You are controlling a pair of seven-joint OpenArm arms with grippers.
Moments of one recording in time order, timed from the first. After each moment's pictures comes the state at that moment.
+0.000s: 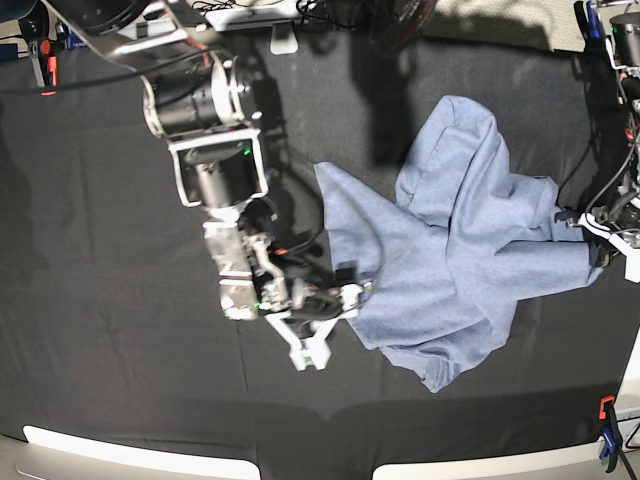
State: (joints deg) left arm -0.2 -25.7 -17.0 73.7 -22.5 -21.7 21.4; right arm 31.9 -9.0 -4.7 42.5 12.8 18.2 -40.5
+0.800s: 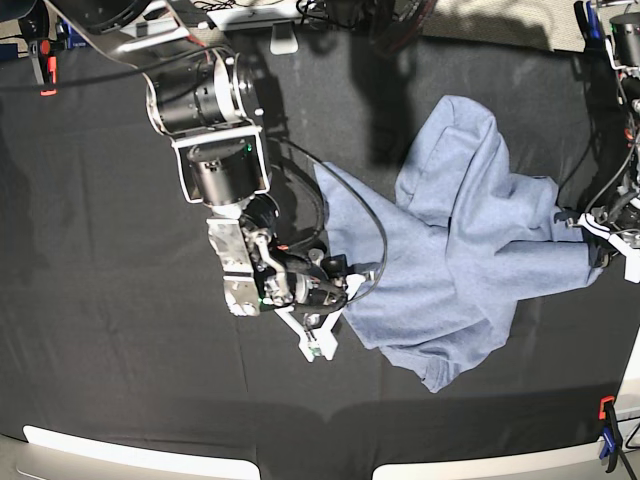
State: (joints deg) left arm -0.2 -25.7 -17.0 73.7 -22.5 -21.7 21.4; right arm 31.7 -9.0 -4.8 42.3 11.3 21.1 -42.6
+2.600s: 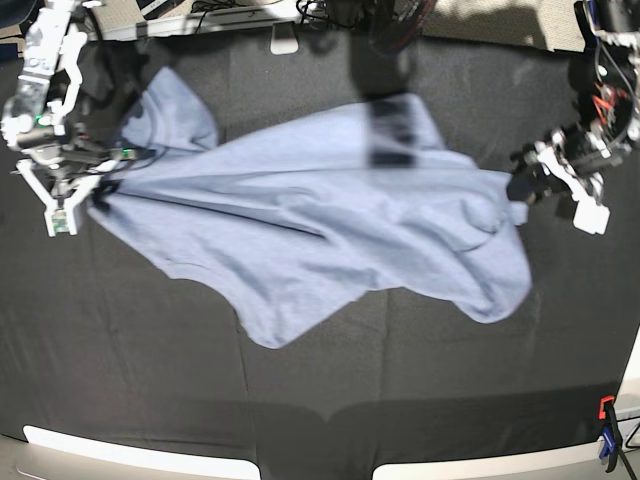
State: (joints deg) left arm 7.9 -21.0 -18.9 73.7 -53.0 -42.3 46.5; right arm -12.8 19.6 23.4 101.5 9.1 20.7 -54.4
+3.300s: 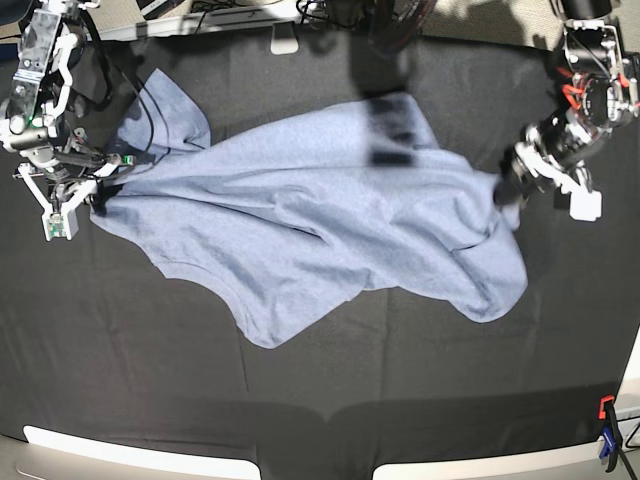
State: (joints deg) left arm 7.5 -12.3 -24.2 74.0 -62.1 -42.1 46.9; right arm -12.7 19.6 23.4 101.5 15.4 20.7 -53.5
